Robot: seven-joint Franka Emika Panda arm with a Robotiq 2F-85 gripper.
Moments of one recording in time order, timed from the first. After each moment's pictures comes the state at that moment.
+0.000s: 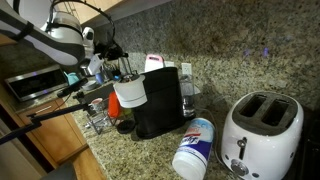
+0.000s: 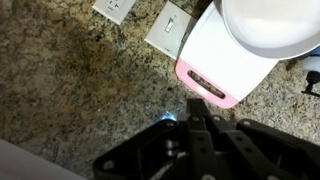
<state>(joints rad) 1.01 0.11 -0.45 -2.12 -1.82 2.63 1.58</state>
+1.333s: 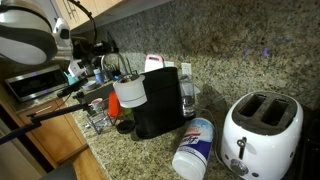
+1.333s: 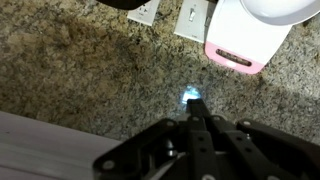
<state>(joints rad) 0.38 -0.29 0.13 -2.48 -2.07 2.64 2.01</state>
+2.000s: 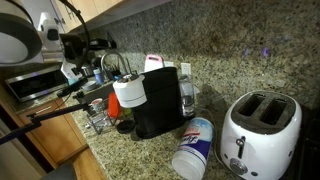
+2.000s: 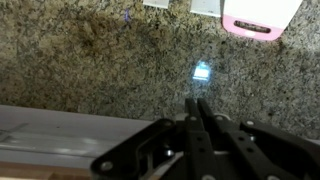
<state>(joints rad) 0.39 -0.48 0.04 -2.63 -2.31 2.65 2.32</state>
